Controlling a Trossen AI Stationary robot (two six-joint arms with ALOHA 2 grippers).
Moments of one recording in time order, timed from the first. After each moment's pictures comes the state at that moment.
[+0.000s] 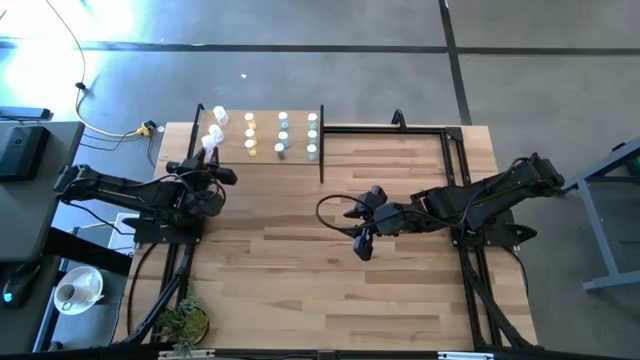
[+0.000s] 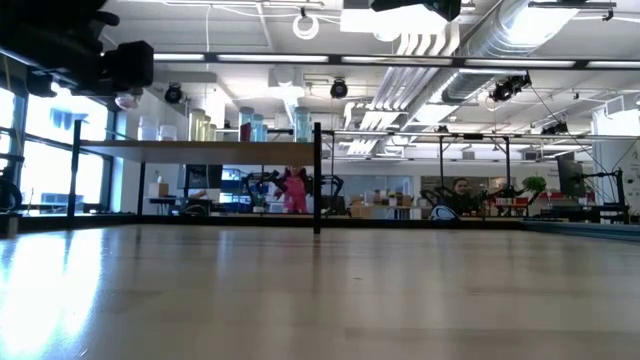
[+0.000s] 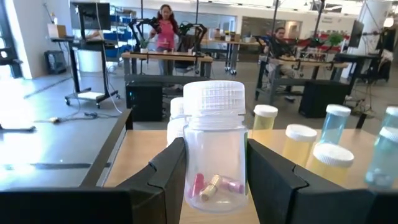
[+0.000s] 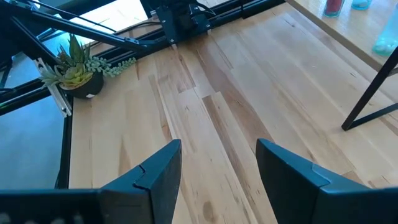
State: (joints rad) left arm -0.03 0.60 0.38 -0.61 -1.57 -0.90; right arm 0.31 1.41 1.26 -0.48 0.38 0.55
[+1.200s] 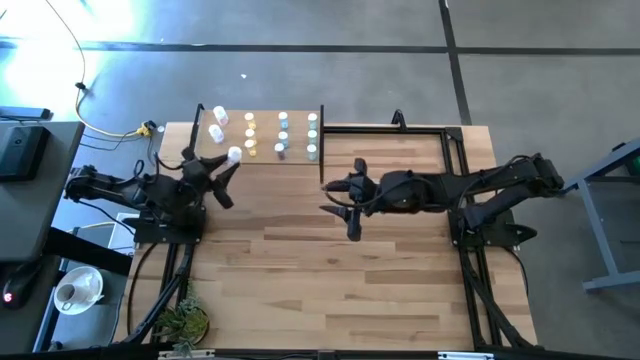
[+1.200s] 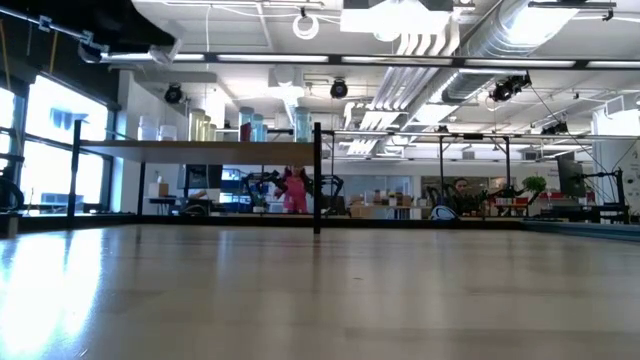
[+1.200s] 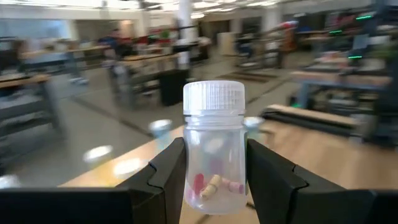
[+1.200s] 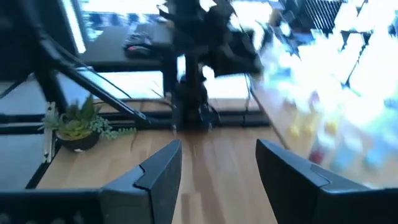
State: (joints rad) left arm -0.13 0.34 0.38 -0.06 -0.99 0.05; right arm 0.18 1.41 1.26 -0.08 0.28 0.02
